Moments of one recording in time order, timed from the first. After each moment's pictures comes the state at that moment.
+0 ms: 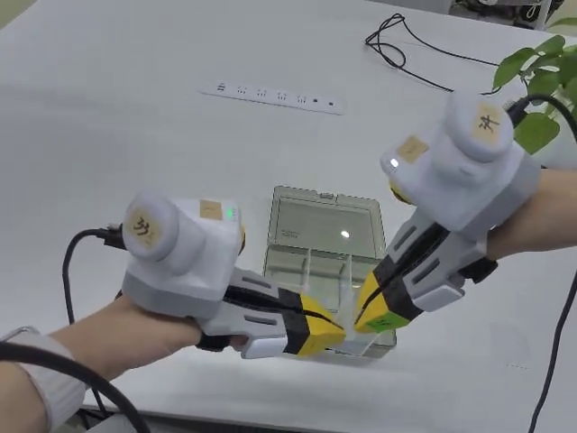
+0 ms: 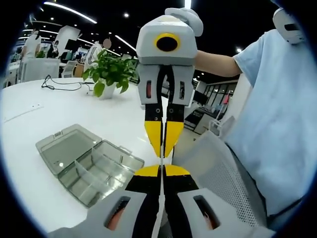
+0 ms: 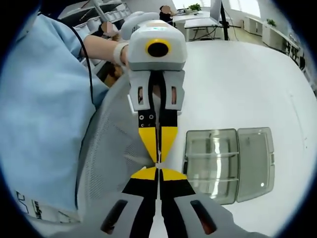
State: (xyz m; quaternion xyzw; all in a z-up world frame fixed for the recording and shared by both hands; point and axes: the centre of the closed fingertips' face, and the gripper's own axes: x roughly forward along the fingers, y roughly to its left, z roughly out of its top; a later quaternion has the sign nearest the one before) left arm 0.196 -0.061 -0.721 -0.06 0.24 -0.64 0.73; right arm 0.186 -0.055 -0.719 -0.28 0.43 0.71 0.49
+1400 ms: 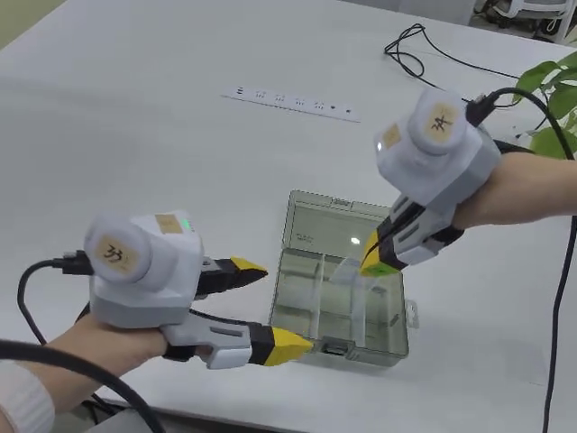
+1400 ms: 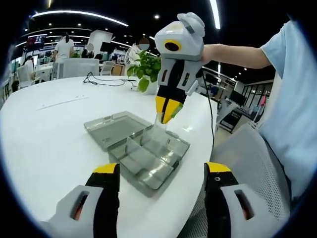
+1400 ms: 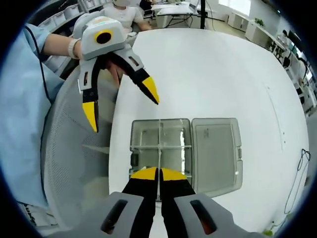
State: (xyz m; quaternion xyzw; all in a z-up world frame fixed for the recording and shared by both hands) left arm 0.232 0.005 -0.758 -0.02 0.26 -0.49 0.83; right arm 0.273 -0.057 -0.755 -0.36 0.43 0.62 0.55
